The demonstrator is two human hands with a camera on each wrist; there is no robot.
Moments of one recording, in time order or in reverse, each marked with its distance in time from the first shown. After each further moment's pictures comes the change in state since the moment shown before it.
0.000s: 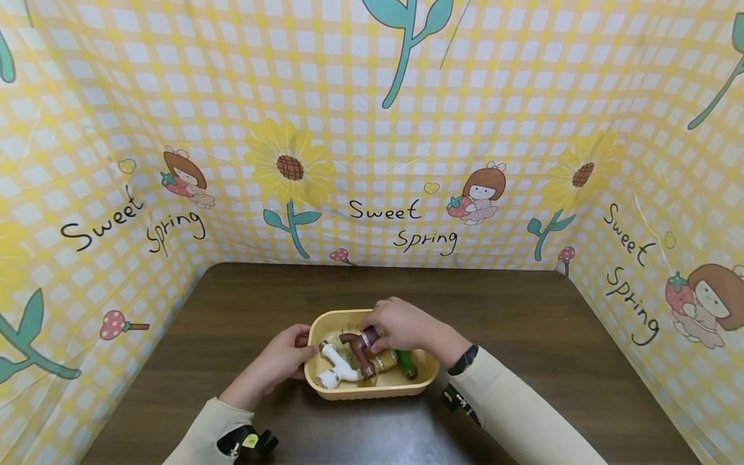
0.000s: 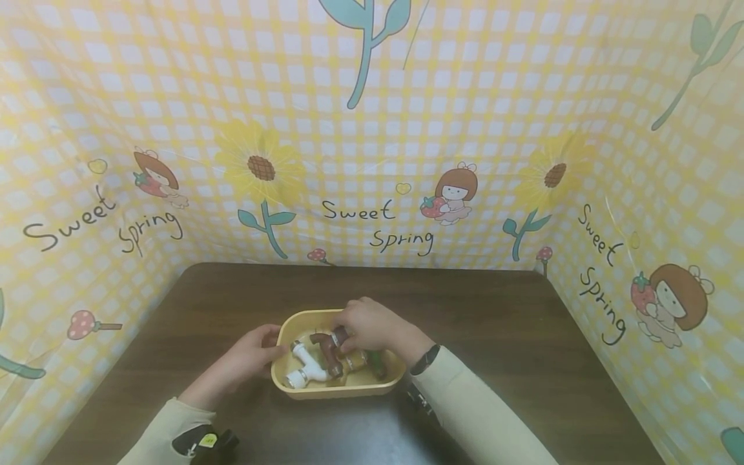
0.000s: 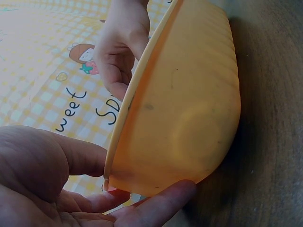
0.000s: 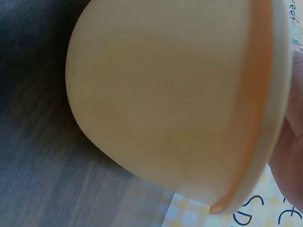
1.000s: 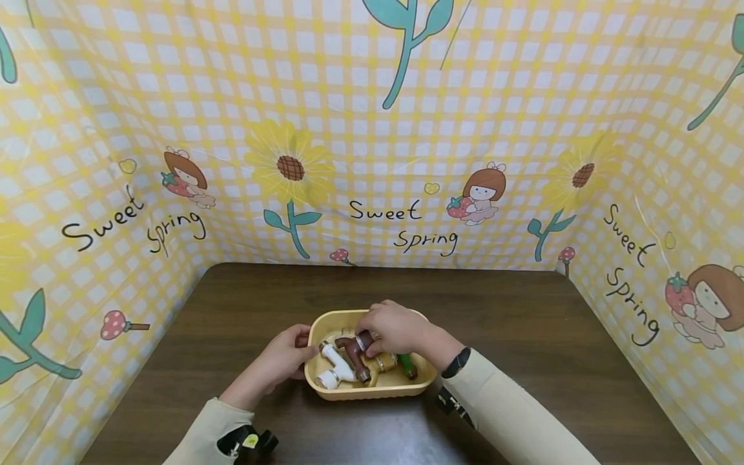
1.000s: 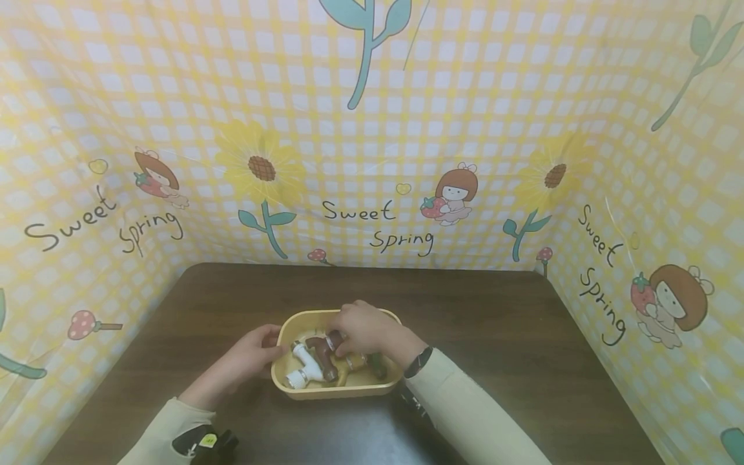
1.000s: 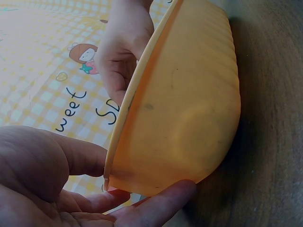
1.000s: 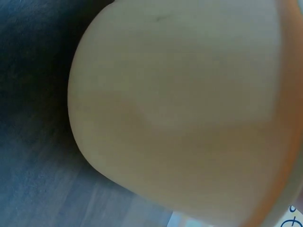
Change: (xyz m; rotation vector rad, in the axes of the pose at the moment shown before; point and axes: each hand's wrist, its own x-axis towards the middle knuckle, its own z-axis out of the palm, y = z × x) left_hand 0.000 -0.002 0.000 -0.020 -0.006 0.007; right_hand 0.009 -0.008 0.005 -0.034 -0.015 -0.046
